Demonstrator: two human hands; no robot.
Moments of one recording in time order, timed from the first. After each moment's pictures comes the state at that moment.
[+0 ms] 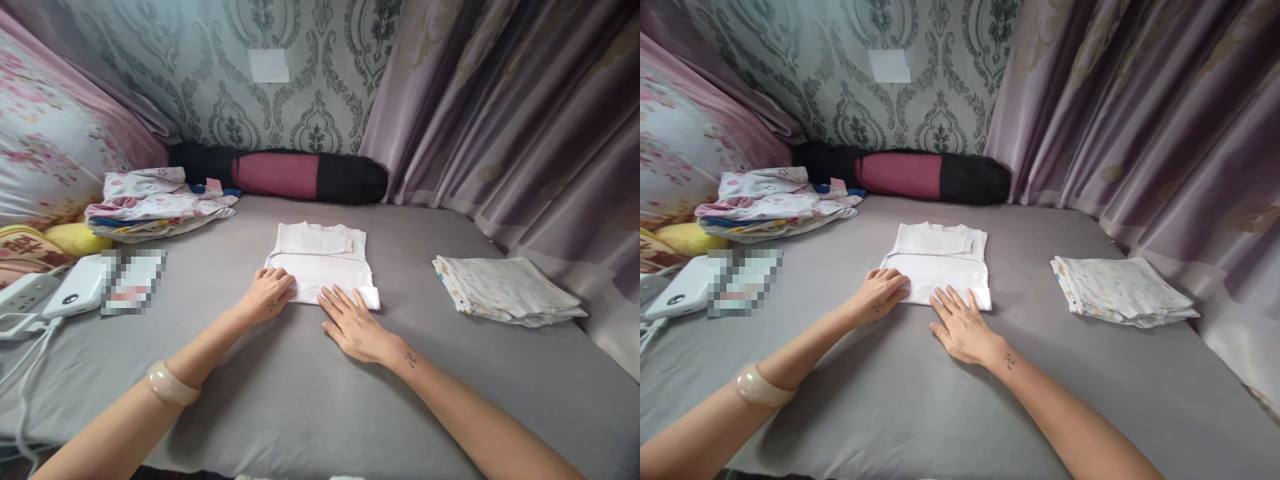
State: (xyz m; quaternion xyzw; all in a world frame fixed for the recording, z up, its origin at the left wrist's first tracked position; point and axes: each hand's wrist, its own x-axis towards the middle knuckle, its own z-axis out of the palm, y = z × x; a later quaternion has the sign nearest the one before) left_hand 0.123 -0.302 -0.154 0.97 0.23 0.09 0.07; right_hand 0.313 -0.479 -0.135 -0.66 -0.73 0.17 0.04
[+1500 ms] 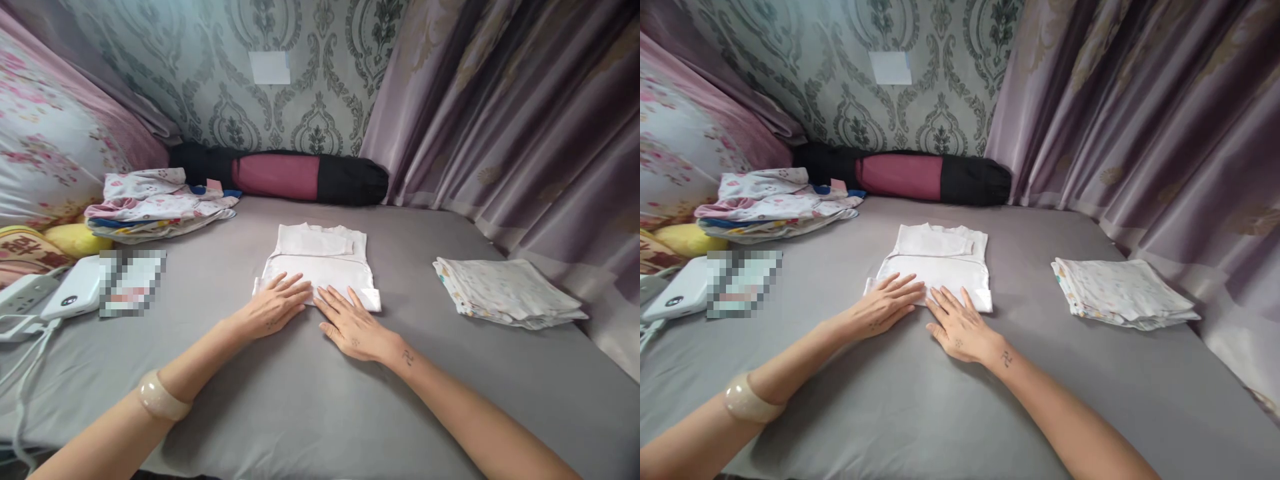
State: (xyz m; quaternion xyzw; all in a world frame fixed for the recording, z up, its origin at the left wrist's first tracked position) left_hand 0.118 -0.315 -0.148 0.99 0.08 0.08 0.08; right_hand 0.315 -0.473 -0.134 -0.63 -0.76 0.14 0.05
